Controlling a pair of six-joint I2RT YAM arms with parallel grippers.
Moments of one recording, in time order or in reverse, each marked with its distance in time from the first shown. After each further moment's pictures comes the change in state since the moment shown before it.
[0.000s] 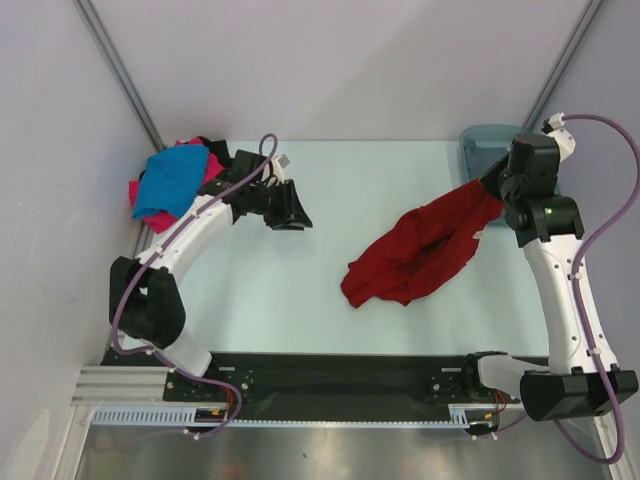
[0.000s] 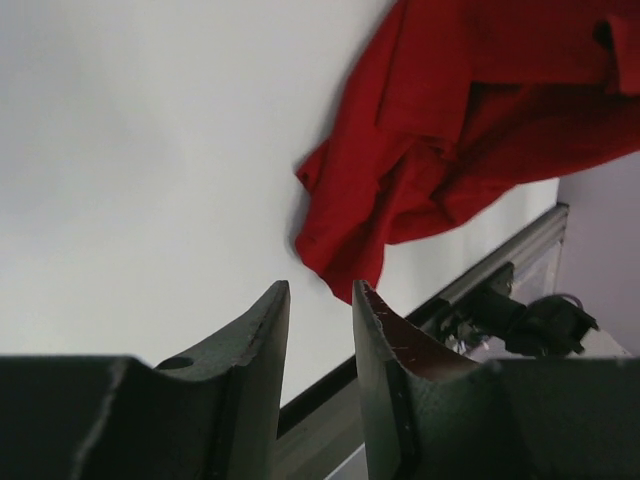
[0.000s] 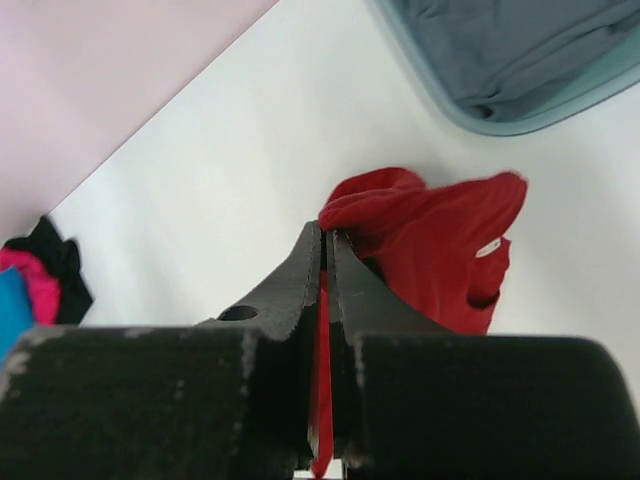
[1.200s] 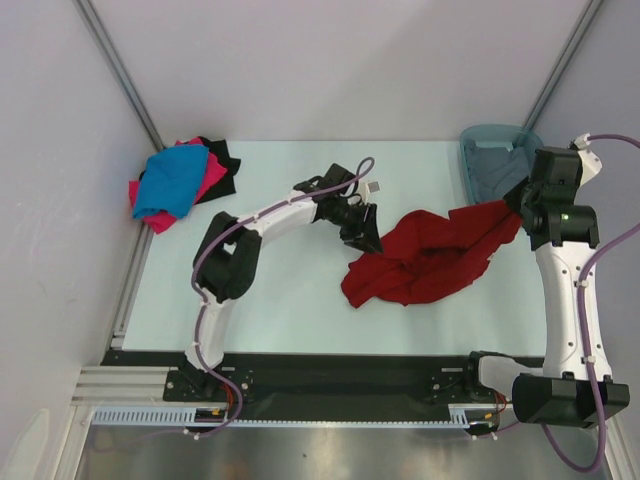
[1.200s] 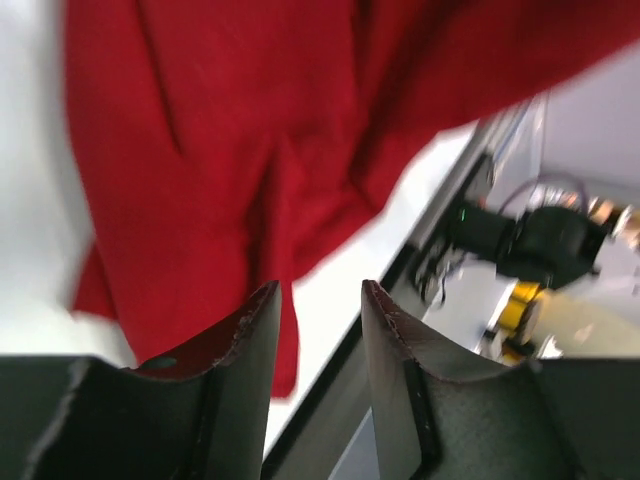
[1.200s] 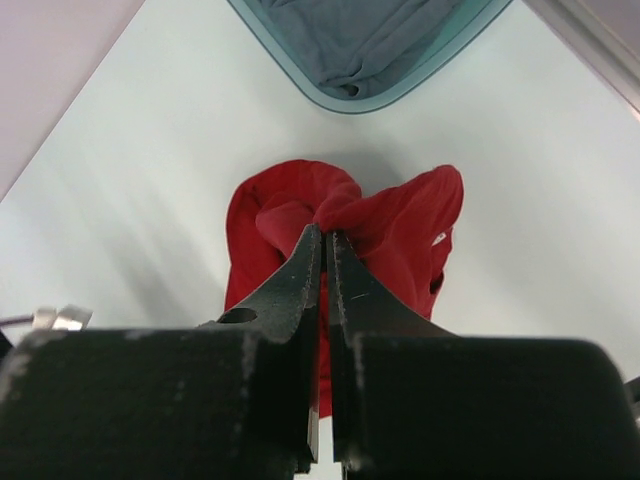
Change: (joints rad) left arm -0.316 0.514 0.346 0.062 0.257 0.063; right arm -0.171 -0.037 -0.032 -0.153 0.035 -0.027
